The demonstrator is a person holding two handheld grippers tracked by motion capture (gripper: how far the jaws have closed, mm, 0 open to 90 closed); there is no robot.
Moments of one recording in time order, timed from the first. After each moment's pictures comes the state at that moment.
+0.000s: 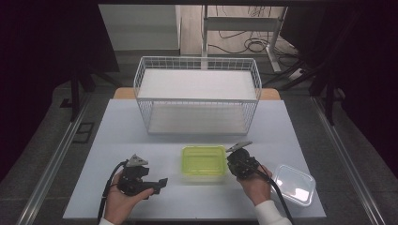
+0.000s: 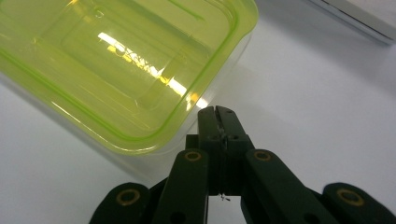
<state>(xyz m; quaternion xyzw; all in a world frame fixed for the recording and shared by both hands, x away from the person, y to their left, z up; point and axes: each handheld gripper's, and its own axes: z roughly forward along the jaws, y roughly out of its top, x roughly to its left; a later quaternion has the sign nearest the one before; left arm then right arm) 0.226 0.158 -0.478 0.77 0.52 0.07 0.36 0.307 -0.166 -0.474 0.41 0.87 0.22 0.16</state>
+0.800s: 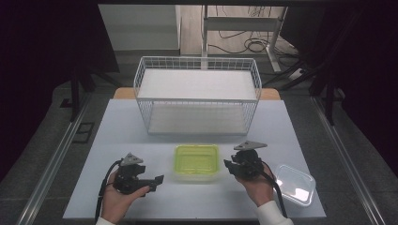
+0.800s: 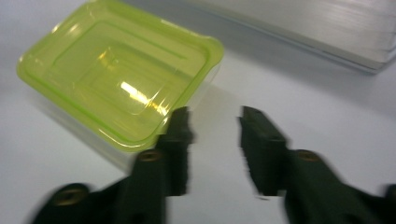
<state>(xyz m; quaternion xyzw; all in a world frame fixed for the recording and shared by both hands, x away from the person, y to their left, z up) 0.228 0.172 -0.479 0.76 0.53 0.08 0.38 0.295 -0.182 -0.456 0.44 0.82 0.33 0.16</state>
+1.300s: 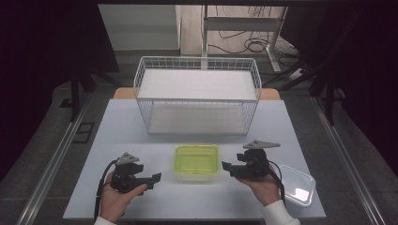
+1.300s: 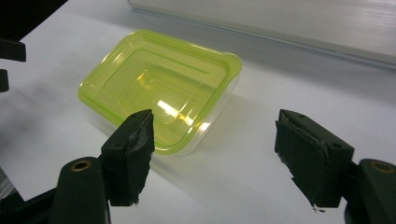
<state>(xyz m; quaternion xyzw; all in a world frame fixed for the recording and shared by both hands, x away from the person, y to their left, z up) 0.229 0.179 -0.480 0.75 0.54 0.08 0.39 0.292 -0.199 -0.447 0.44 0.80 0.40 0.09</state>
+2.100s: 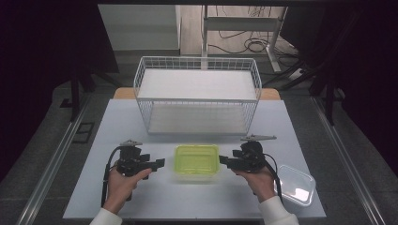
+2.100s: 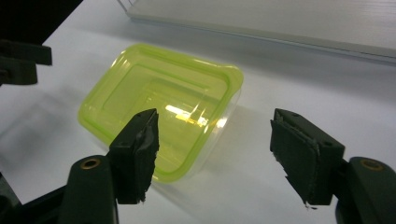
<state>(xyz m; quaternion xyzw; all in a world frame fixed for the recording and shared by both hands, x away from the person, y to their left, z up) 0.277 0.176 -0.478 0.72 0.56 0.03 0.40 0.316 -0.191 -0.451 0.47 0.78 0.40 0.05</state>
